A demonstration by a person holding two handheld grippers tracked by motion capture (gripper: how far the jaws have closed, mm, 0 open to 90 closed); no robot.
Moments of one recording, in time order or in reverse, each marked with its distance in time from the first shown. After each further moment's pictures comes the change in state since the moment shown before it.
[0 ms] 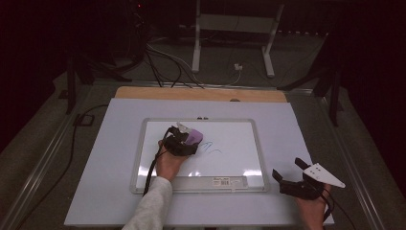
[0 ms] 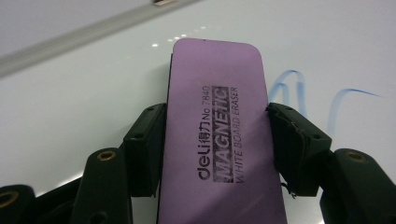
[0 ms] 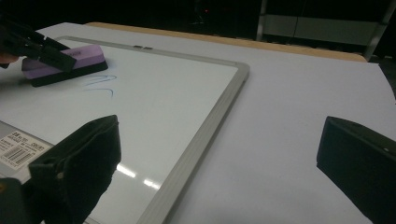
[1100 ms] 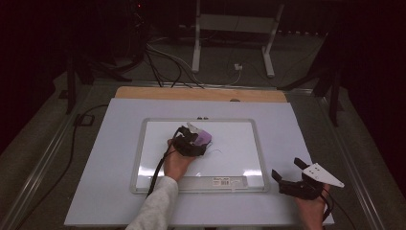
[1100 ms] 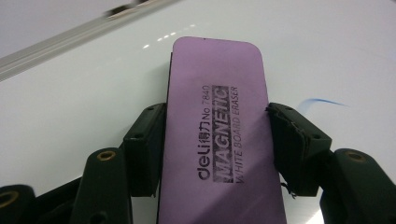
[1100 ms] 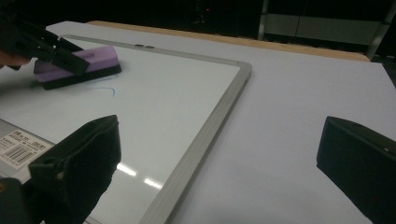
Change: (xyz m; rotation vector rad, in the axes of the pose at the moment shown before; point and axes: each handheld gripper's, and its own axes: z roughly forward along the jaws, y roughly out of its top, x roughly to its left) left arm -0.030 0.009 0.009 0.007 -0.085 0.084; right arm 0.001 0.000 0.001 0.004 0.005 -0.004
